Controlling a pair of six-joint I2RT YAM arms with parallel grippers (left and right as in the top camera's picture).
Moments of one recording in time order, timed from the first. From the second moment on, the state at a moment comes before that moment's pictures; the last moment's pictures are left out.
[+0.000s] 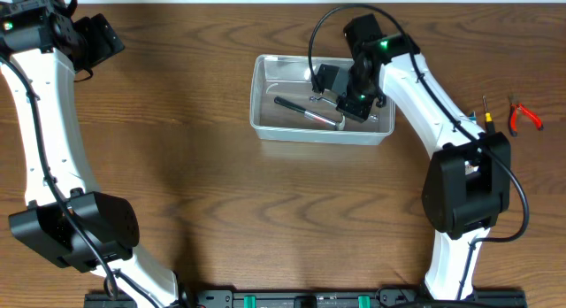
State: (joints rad) left arm 0.28 1.89 2.04 -1.18 -0.09 -0.31; right arm 0.32 2.08 1.76 -1.07 -0.16 -0.85
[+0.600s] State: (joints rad) left arm 0.28 1.89 2.04 -1.18 -0.09 -0.31; right arm 0.32 2.09 1.67 -0.94 -0.16 -0.83
